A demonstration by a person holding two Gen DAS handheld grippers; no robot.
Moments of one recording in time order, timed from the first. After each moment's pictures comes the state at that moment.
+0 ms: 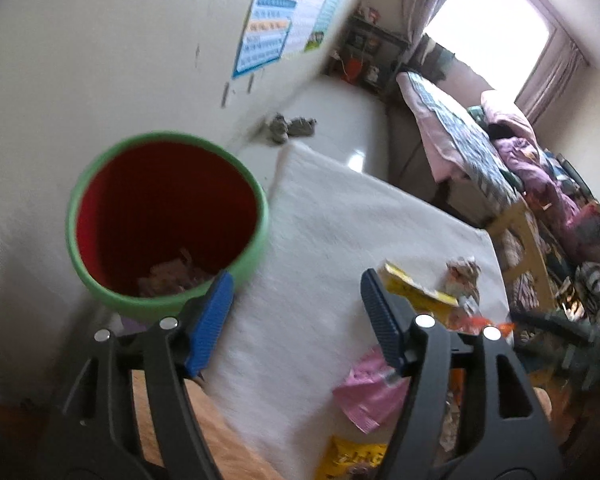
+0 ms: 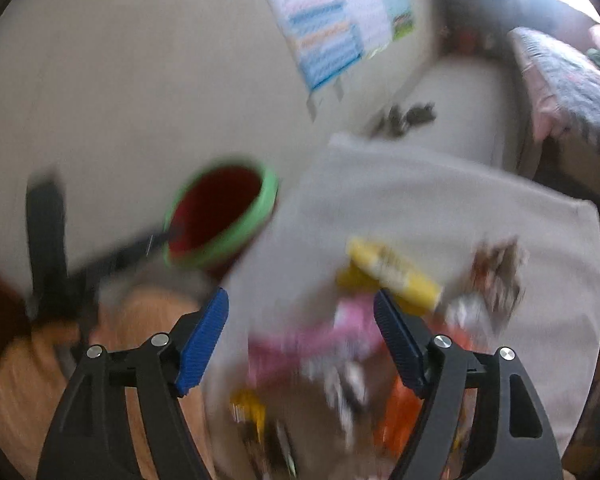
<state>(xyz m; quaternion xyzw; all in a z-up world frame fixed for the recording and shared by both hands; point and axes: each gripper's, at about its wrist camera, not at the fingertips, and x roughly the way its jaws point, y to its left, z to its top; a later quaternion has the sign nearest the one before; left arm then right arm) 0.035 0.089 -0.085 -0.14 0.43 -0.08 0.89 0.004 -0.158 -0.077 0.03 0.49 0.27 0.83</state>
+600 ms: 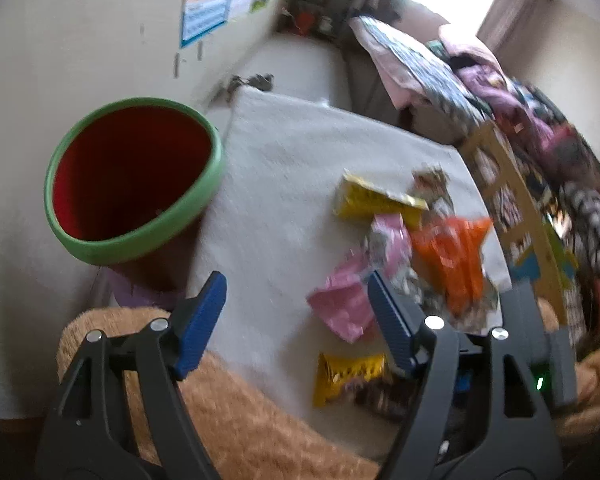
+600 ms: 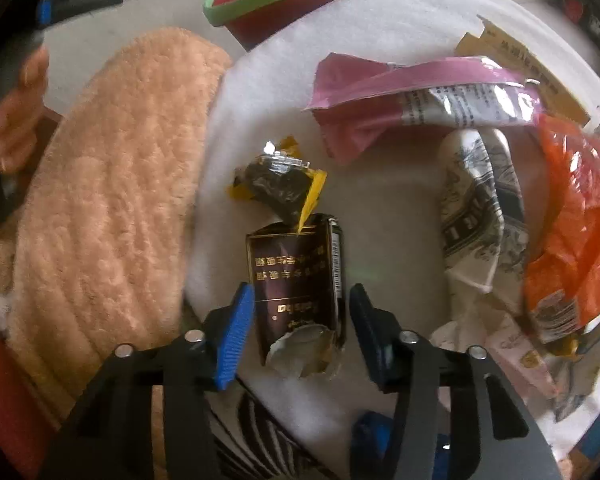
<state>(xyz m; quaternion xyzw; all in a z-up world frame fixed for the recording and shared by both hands) -0.015 0.062 -0.094 -0.06 0.48 -0.16 0.86 -0.066 -0.110 -0.184 -0.10 0.63 0.34 0.69</state>
